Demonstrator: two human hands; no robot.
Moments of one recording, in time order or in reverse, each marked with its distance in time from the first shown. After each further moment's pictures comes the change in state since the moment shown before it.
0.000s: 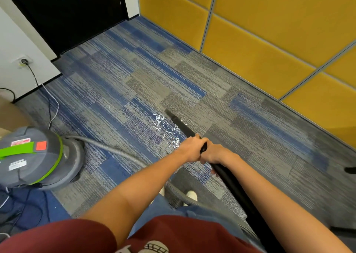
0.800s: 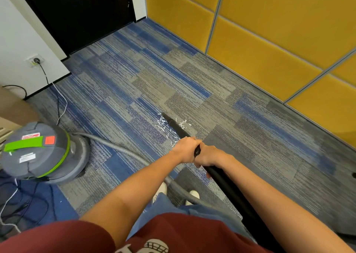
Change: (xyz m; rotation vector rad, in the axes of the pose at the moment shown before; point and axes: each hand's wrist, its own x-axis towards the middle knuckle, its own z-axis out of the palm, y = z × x) left_hand -0.024 -0.016 0.013 -0.062 0.034 -0.040; right_hand -0.016 -0.009 0.023 -0.102 -0.063 -0.081
